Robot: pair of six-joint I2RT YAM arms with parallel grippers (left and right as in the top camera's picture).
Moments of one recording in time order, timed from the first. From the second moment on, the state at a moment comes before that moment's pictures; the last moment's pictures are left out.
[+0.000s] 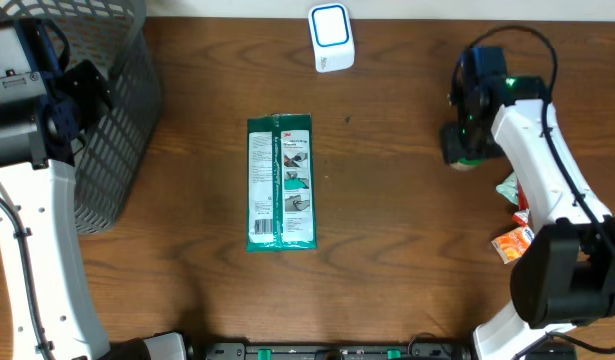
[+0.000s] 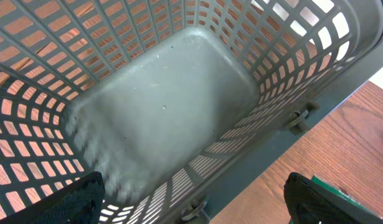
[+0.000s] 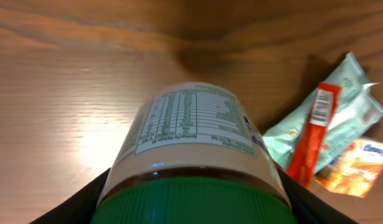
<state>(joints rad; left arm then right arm) 0.23 1.47 1.73 -1.13 -0.22 -0.35 0.07 1.81 1.49 -1.10 0.17 -0.01</state>
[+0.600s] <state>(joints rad) 0.23 1.47 1.73 -1.13 -0.22 -0.35 -0.06 1.81 1.26 -0.89 0.17 0.00</state>
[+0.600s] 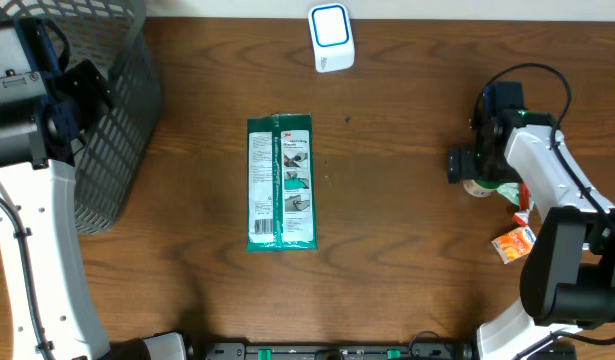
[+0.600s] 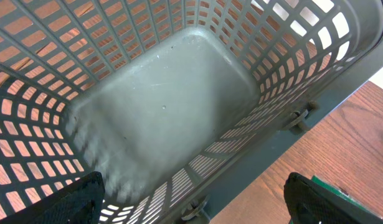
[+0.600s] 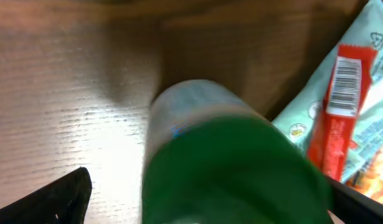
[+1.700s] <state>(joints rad) 0.23 1.47 1.73 -1.13 -0.22 -0.35 0.85 2.11 1.55 -0.51 -0.06 0.22</state>
